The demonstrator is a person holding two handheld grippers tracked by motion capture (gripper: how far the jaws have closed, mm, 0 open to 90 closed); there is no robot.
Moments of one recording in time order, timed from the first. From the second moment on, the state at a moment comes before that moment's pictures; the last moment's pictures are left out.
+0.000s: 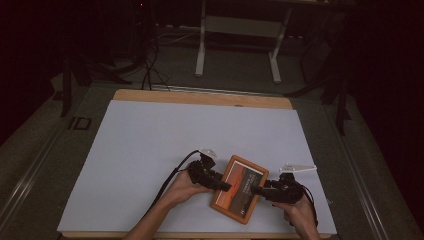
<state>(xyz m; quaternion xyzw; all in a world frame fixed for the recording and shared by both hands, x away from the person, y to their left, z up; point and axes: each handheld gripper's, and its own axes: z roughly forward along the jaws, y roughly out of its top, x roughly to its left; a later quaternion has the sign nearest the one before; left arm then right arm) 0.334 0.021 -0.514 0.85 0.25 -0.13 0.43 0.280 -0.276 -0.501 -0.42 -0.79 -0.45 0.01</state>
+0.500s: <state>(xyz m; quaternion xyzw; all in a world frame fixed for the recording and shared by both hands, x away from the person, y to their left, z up) 0.317 0.048 -0.490 0.85 0.24 -0.08 0.47 0.285 -0.263 -0.464 -0.37 -0.79 -0.49 -0.01</state>
